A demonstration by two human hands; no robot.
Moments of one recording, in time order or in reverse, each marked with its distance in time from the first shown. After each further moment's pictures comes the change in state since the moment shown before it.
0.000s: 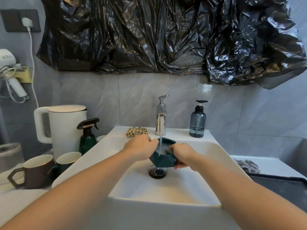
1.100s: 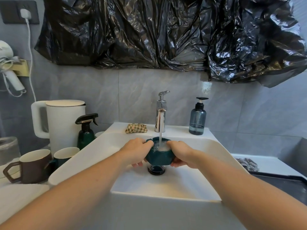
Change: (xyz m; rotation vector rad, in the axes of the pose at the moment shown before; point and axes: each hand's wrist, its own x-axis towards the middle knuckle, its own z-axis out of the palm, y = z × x) left_hand -0.012 -0.023 0.007 -0.165 -0.140 -0.038; right_hand 0.004 0.005 0.006 0.041 -0.131 -0.068
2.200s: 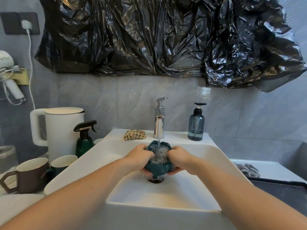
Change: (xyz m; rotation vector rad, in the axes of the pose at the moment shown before) left_hand 0.011 0.002 0.014 -0.416 -0.067 -0.021; right_hand -0.003 -0.004 -0.002 -0.045 0.001 -0.047
